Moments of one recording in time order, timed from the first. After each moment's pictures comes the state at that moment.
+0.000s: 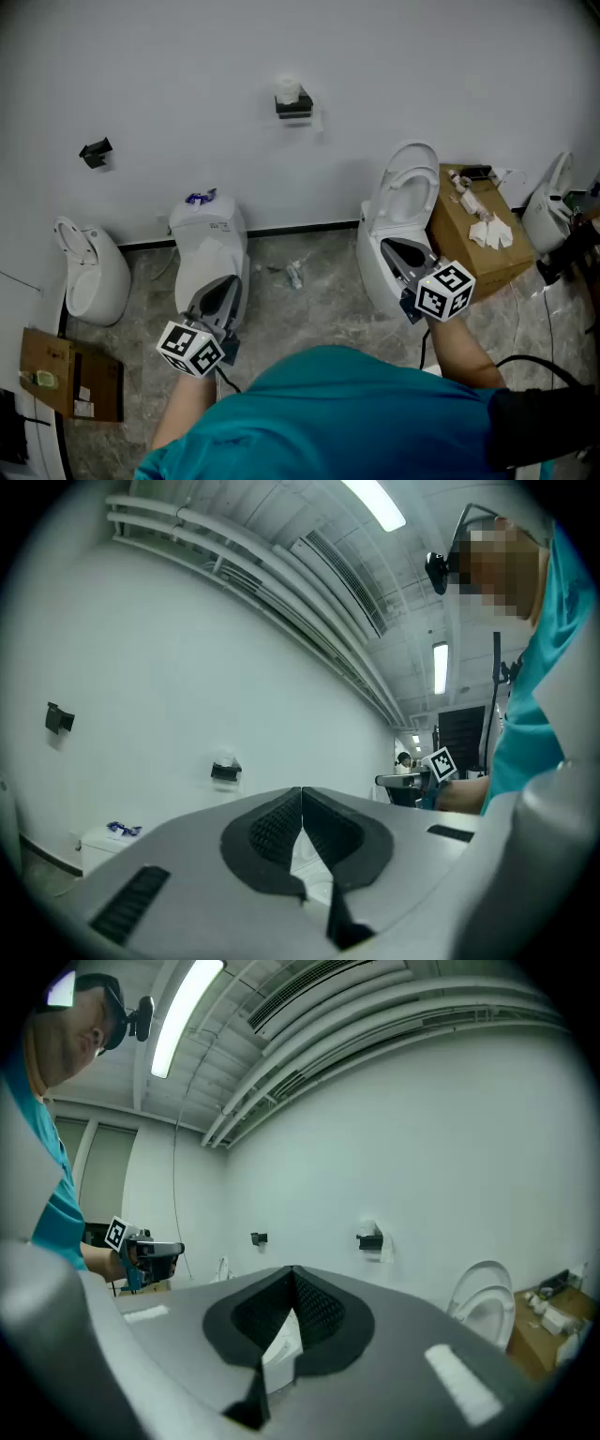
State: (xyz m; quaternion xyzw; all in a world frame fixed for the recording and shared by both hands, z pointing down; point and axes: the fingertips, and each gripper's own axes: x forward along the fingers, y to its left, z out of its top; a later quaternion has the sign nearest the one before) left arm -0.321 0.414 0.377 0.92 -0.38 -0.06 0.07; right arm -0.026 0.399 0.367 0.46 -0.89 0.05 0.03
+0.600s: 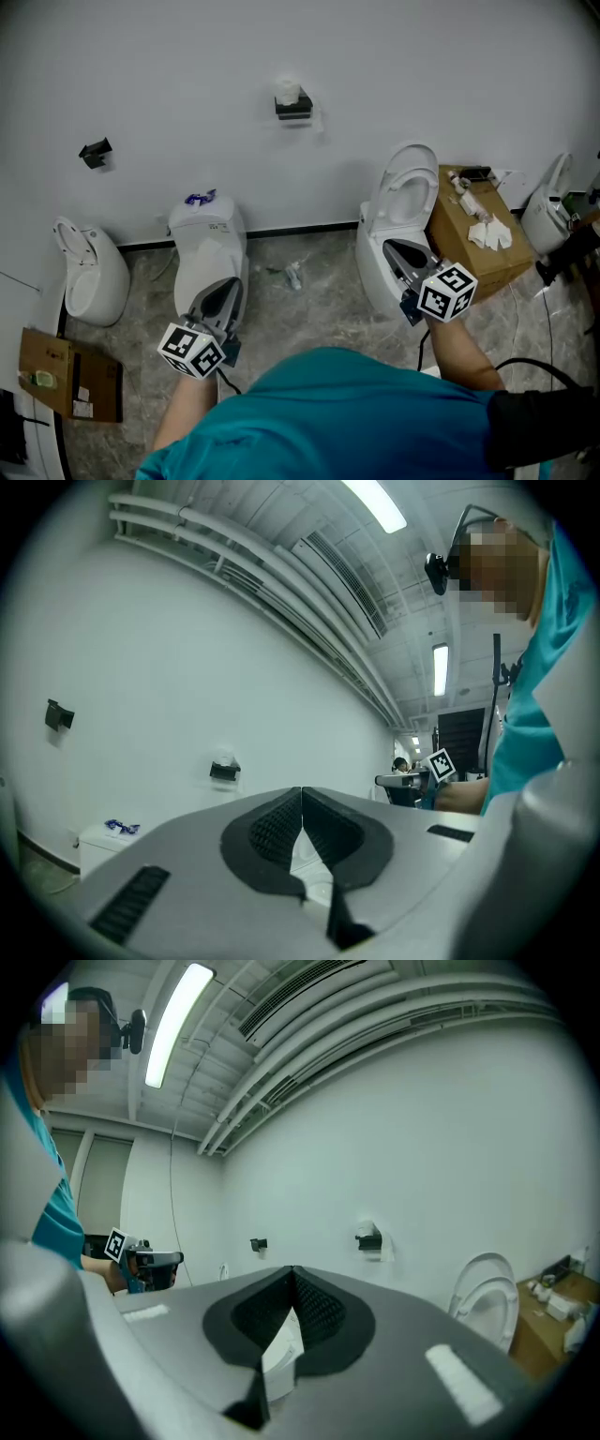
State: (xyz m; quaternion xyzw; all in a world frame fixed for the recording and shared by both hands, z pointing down) left arm -0.319 0.411 0.380 0.92 -0.38 -0.07 0.07; right arm -0.019 0.397 0.367 0.46 -0.89 0.07 0.00
